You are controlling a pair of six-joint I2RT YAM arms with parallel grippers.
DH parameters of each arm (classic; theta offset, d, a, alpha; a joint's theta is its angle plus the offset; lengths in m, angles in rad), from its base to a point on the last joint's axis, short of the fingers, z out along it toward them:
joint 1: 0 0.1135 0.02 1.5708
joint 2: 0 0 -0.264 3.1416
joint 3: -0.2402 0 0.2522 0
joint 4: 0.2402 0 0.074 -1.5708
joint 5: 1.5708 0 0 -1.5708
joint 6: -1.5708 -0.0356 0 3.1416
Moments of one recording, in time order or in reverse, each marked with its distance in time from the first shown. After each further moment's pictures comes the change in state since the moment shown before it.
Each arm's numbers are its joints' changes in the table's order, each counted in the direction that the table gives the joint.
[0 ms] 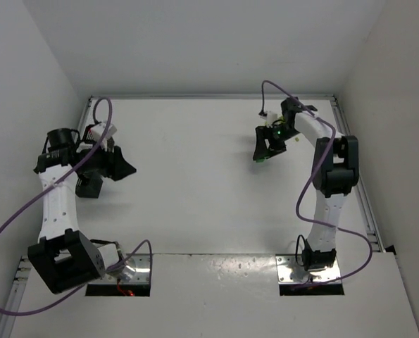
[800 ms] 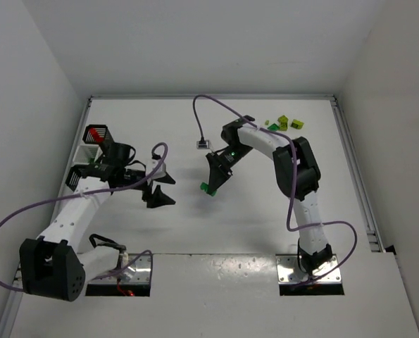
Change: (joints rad) left arm -0.481 0.072 0.268 -0.103 0.219 -0.392; right arm 0.436 -0.135 -0.129 0.509 -0.671 0.465
